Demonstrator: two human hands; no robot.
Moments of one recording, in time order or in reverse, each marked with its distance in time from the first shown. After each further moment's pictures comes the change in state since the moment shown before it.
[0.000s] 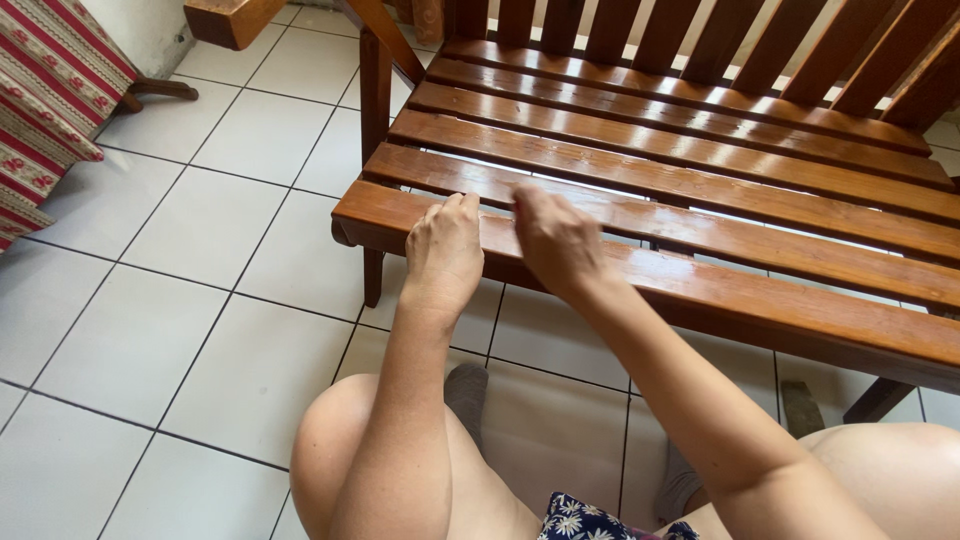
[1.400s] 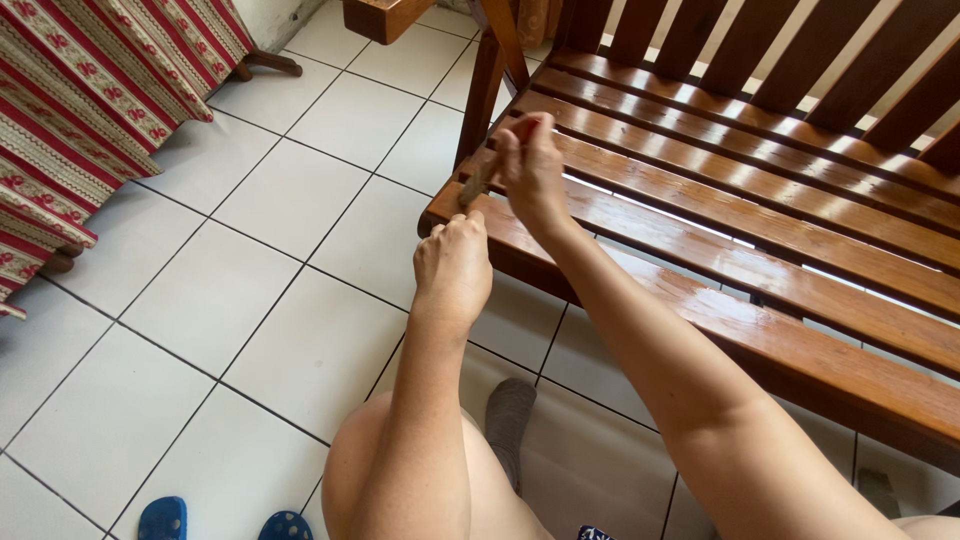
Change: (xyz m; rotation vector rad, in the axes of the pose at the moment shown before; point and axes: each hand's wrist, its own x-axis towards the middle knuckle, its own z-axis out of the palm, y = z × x) left_hand -0.015 -0.081 -0.030 0.091 0.018 -0.230; right_hand 0.118 -0.042 0.158 0.867 -0.015 0.475
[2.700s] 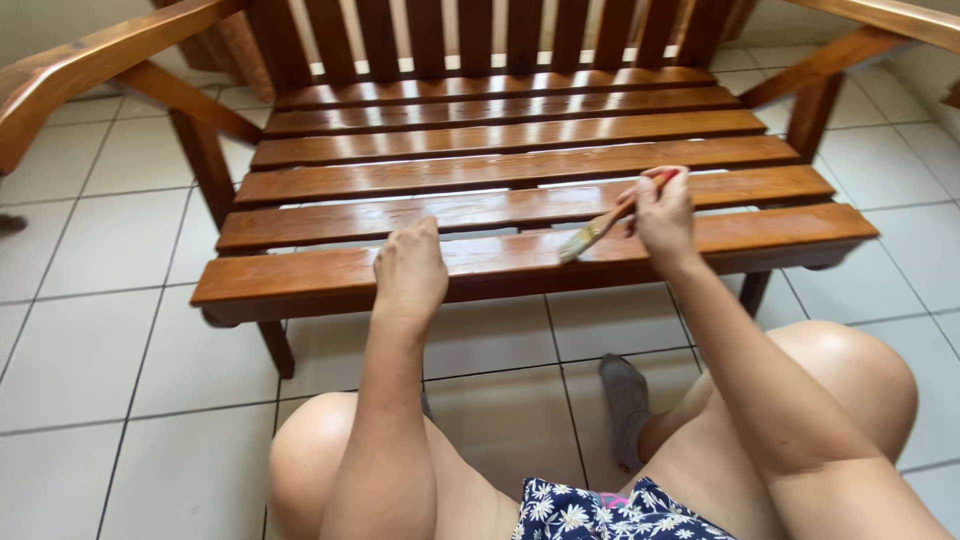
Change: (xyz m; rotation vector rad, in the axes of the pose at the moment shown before) left_hand -0.010 0.177 0.071 -0.149 -0.076 0.441; right_hand -0.238 0.003 -0.424 -0.085 0.592 0.355
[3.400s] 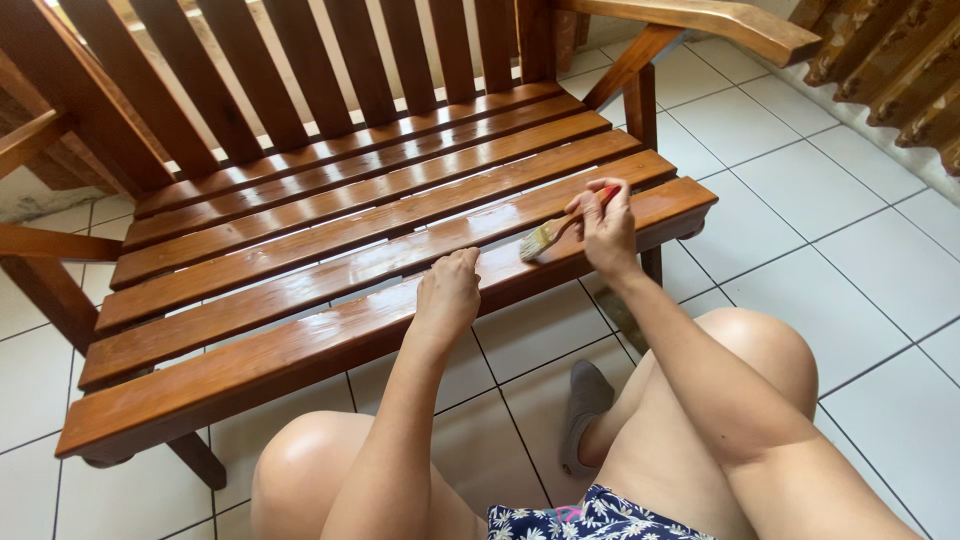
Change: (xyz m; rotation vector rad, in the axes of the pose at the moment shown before) left_hand 0.026 0.155 0.110 -0.259 -0.137 0.417; right_hand -0.025 -0.003 -0.106 -0.111 0.233 -0.111
